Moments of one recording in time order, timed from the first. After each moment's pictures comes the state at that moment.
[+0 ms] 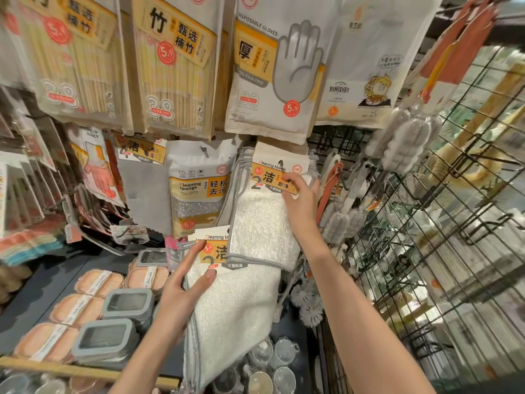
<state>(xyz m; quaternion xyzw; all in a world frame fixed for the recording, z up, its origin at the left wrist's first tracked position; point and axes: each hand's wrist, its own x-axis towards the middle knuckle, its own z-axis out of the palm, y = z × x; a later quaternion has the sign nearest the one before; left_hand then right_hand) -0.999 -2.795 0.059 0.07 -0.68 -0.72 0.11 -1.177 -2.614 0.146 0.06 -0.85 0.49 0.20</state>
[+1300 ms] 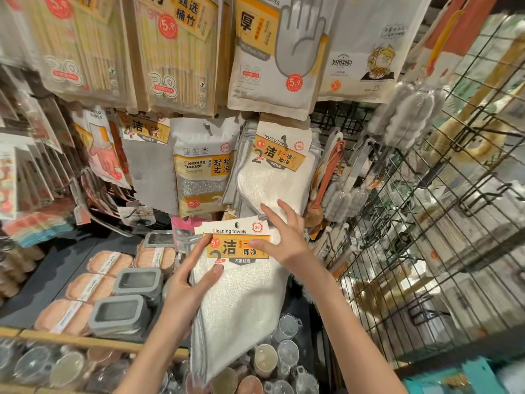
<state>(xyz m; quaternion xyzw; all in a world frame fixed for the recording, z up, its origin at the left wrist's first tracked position) -0.958 -2.787 0.056 0.07 -0.67 -0.74 0.10 -1.069 -2.606 0.099 0.18 -0.90 0.39 -0.03</state>
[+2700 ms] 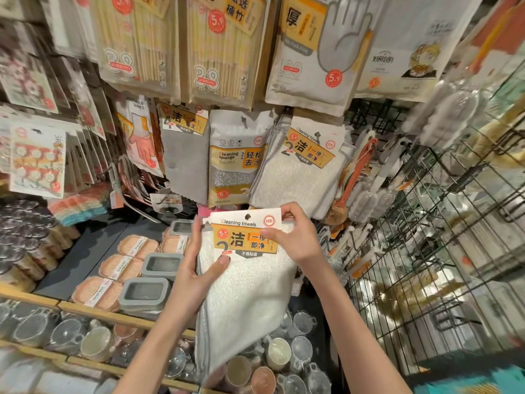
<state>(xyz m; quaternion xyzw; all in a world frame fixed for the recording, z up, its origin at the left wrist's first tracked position) -0.936 -2.818 0.066 0.06 -0.68 -0.71 0.13 -1.045 -2.649 0.109 0.14 -0.82 0.56 -0.01</state>
